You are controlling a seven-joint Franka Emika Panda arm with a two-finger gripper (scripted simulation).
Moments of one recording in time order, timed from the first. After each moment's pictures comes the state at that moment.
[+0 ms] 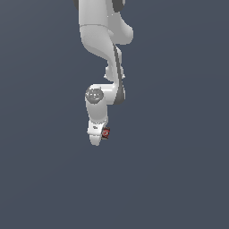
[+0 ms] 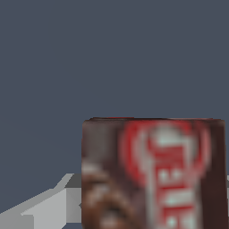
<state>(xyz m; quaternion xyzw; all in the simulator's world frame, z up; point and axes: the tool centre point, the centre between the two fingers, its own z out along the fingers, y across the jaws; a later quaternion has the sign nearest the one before) -0.034 -0.076 0.017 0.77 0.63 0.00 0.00</state>
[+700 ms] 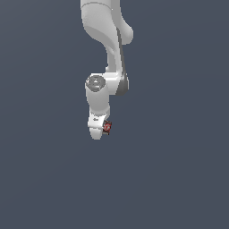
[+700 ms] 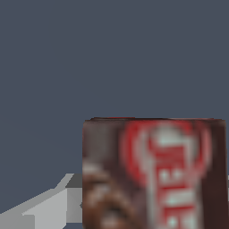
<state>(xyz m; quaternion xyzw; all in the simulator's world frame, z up) -0.035 -0.065 0.075 0.77 0.63 0.00 0.00</state>
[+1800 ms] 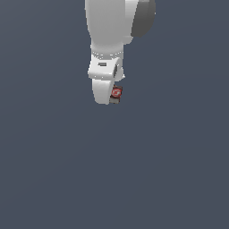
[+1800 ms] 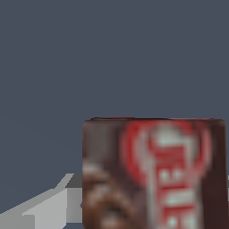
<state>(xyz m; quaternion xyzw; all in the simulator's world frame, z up) -0.033 -0.019 0.312 0.77 0.64 0.00 0.00</state>
